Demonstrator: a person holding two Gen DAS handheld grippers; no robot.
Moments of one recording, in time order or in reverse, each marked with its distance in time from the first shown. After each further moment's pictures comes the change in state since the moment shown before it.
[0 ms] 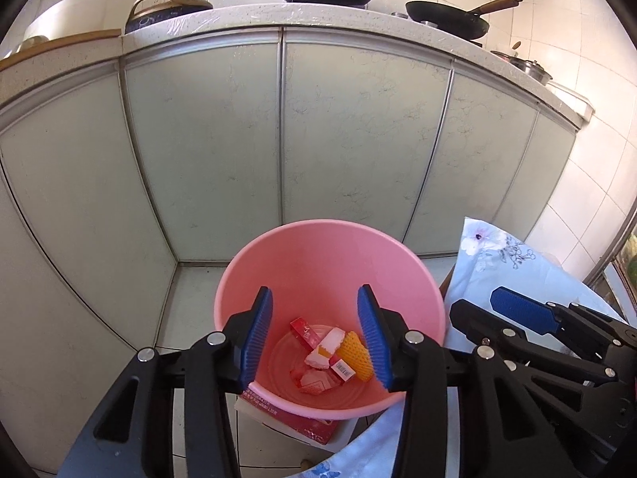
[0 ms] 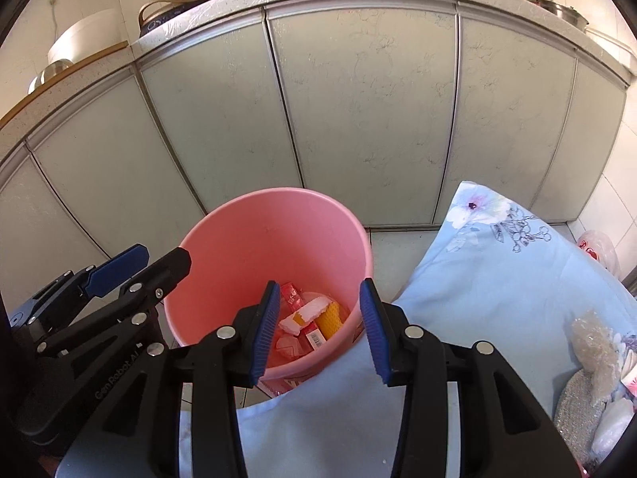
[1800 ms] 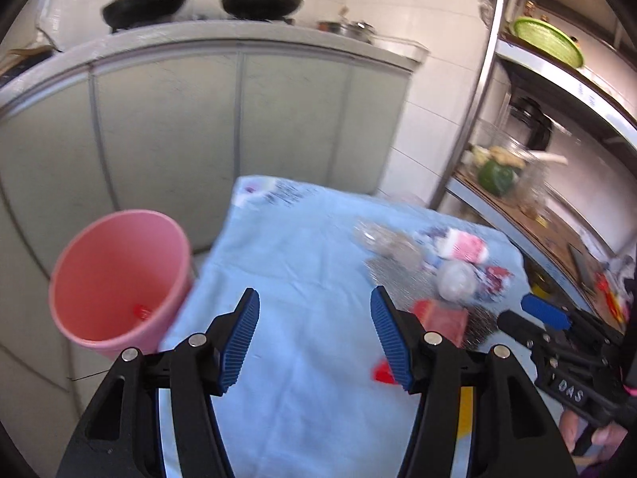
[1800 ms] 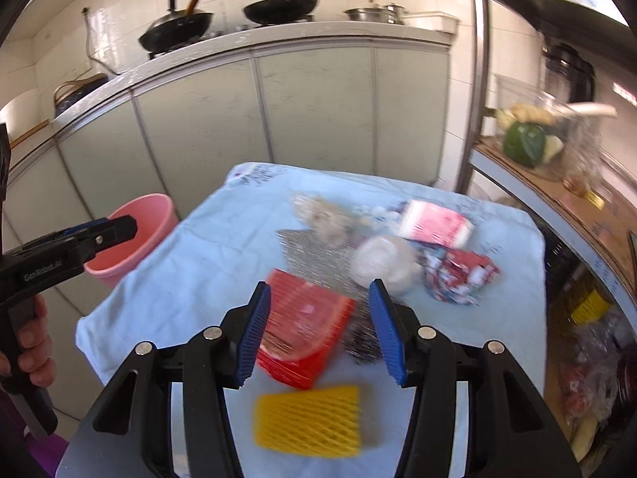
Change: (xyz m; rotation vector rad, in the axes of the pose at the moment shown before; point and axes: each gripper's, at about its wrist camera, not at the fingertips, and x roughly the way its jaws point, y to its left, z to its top) left arm -0.094 -0.158 -0.063 0.295 0.060 -0.491; right arm -0.204 -0.154 -0.174 0.287 -0.147 -0.353
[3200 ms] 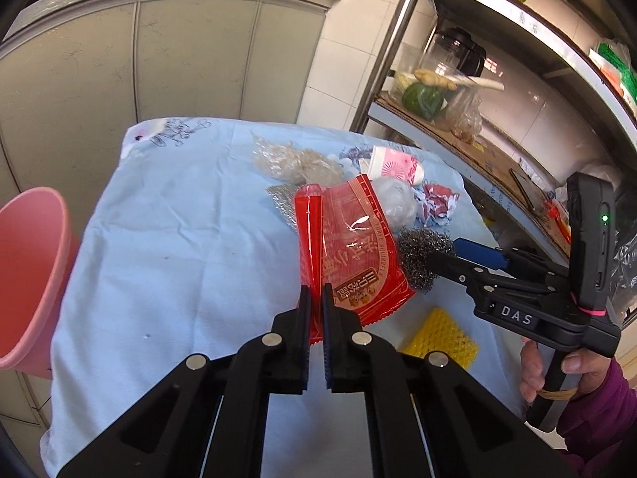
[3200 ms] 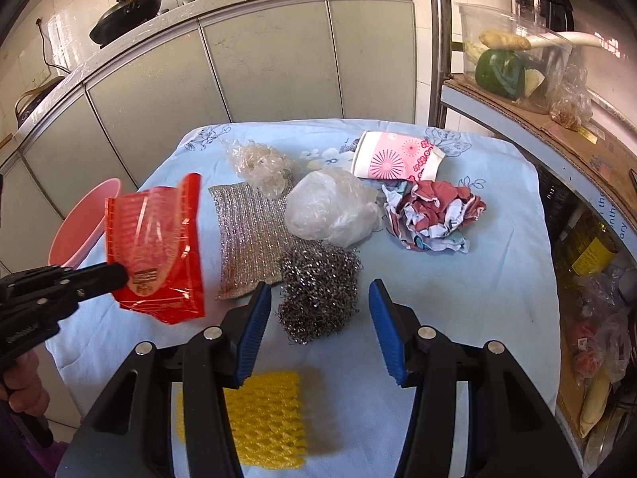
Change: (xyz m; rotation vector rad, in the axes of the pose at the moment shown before) left arm 0.058 -0.031 -0.026 0.122 0.180 -0.254; right arm 0.055 -0.028 -0.016 0.077 0.115 -0.030
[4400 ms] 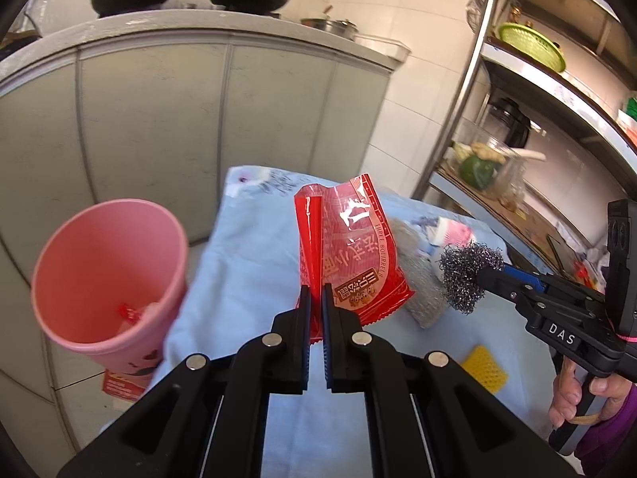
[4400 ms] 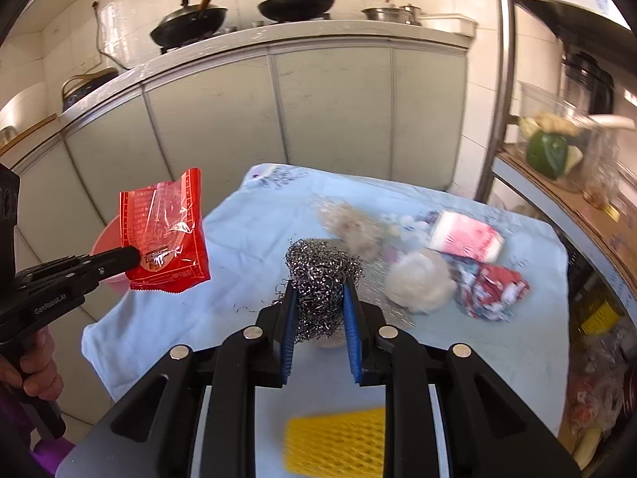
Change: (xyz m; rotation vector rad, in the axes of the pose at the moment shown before) left arm -0.078 0.058 -0.005 -0.126 -0.203 0.190; right arm -0.041 0.084 0.030 -0.156 -0.121 0.111
